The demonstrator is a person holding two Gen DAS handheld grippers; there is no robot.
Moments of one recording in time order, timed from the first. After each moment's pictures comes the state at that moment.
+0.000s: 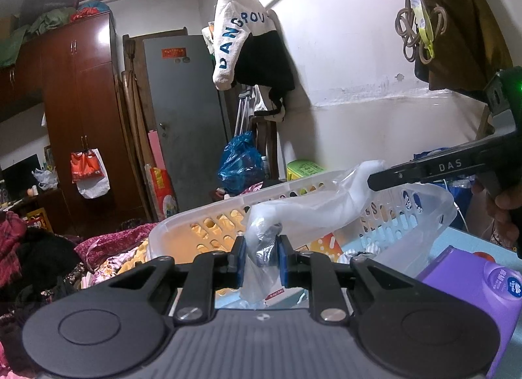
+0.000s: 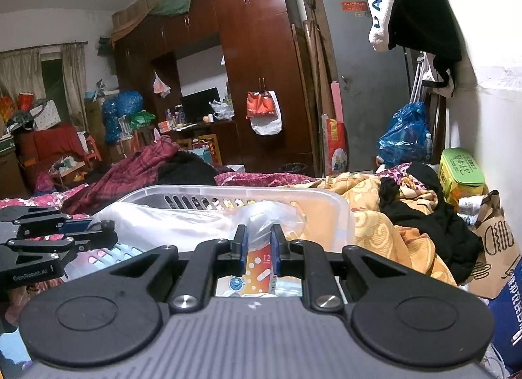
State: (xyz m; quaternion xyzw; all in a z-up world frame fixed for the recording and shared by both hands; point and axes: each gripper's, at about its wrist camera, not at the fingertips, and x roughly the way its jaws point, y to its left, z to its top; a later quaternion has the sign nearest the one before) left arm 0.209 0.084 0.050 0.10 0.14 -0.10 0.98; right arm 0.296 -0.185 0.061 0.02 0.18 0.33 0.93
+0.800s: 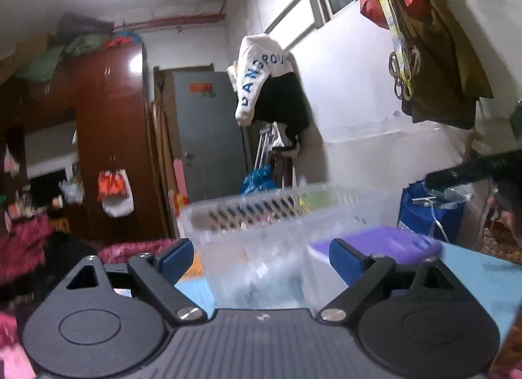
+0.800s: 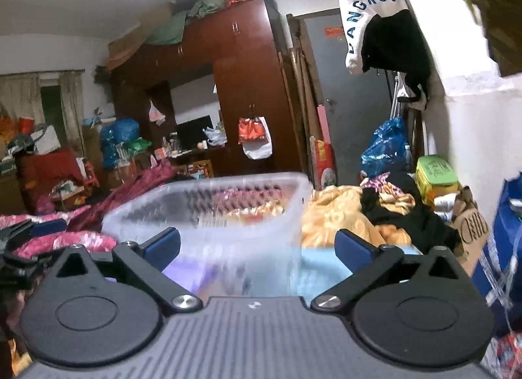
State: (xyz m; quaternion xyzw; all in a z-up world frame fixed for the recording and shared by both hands) left arm 0.064 0.073 0.023 0.07 0.07 -0.07 0.99; right arm 0.186 -0.264 0.048 0.06 0.13 0.32 0.94
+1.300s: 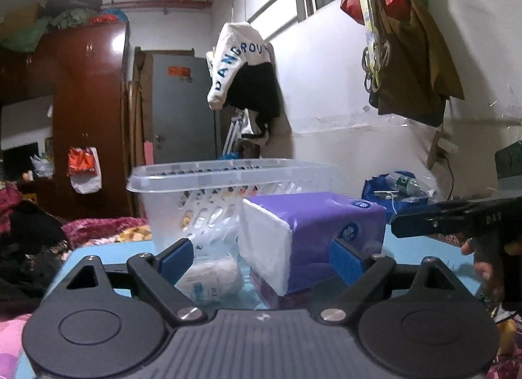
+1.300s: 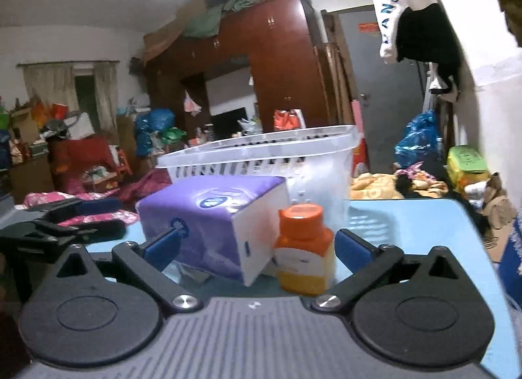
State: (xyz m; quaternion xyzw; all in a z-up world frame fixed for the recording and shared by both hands) left arm 0.060 0.055 -0.016 0.03 0.09 -0.13 0.99; right arm 0.168 -0.234 0.002 0.05 0.13 0.38 0.91
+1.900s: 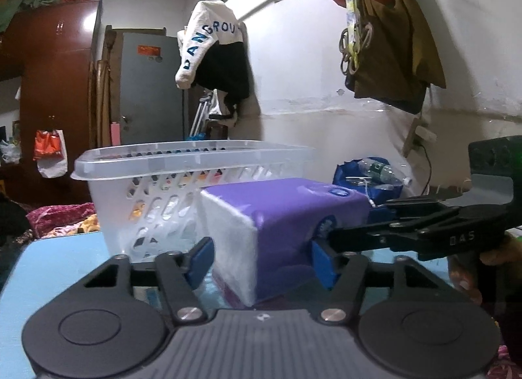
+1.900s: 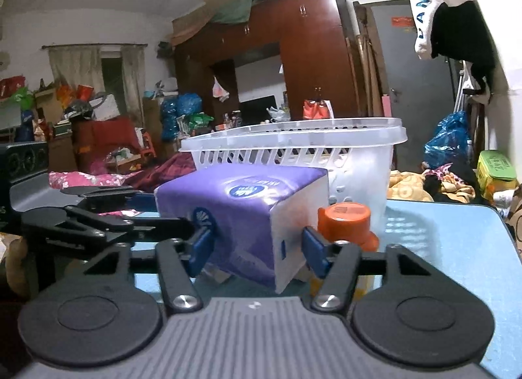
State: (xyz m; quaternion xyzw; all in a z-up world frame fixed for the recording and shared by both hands) left arm 0.089 0.038 -0.026 0.03 0.12 -0.19 0.97; right arm 0.159 -0.217 -0.017 0.02 0.13 0.43 0.89
